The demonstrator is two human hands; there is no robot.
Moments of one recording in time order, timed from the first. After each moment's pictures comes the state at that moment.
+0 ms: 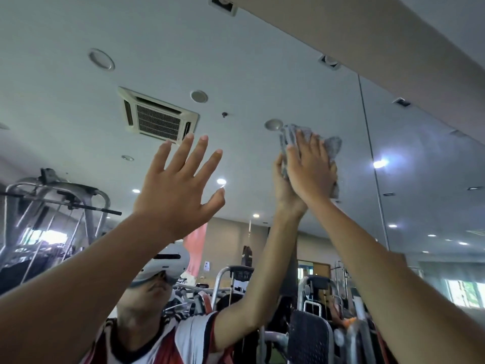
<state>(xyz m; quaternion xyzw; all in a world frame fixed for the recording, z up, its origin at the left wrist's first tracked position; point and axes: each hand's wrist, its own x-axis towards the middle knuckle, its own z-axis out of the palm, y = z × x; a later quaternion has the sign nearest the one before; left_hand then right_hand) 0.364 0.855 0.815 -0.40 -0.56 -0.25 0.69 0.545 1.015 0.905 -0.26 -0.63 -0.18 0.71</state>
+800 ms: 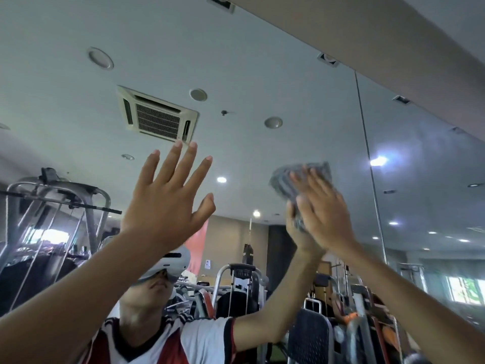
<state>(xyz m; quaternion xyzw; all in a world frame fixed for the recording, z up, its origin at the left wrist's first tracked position) 0.366 0.854 0.788 -0.38 -0.57 -0.26 0.68 0.592 1.061 0.826 -0.12 -0.70 -0.31 0.63</state>
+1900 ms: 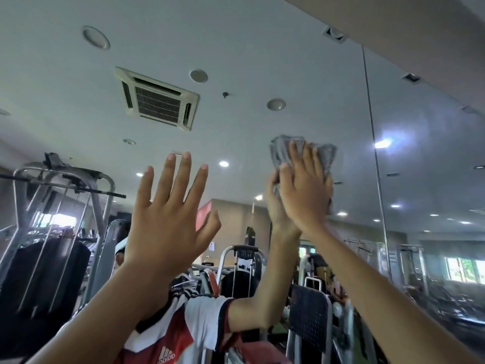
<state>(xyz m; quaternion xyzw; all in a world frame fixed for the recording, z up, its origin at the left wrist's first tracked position) 0.372 0.863 0.734 -0.37 -0.57 -0.30 0.67 0.540 1.018 0.820 -0.21 -0.65 -0.19 0.70</state>
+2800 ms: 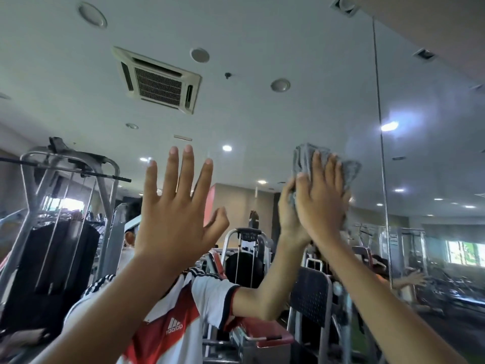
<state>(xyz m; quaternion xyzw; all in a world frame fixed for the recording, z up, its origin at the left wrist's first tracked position) 0.381 0.865 0.711 -0.37 -0.59 -0.28 0.66 0.557 1.044 0.766 -0.28 -0.64 -0.15 0.70</state>
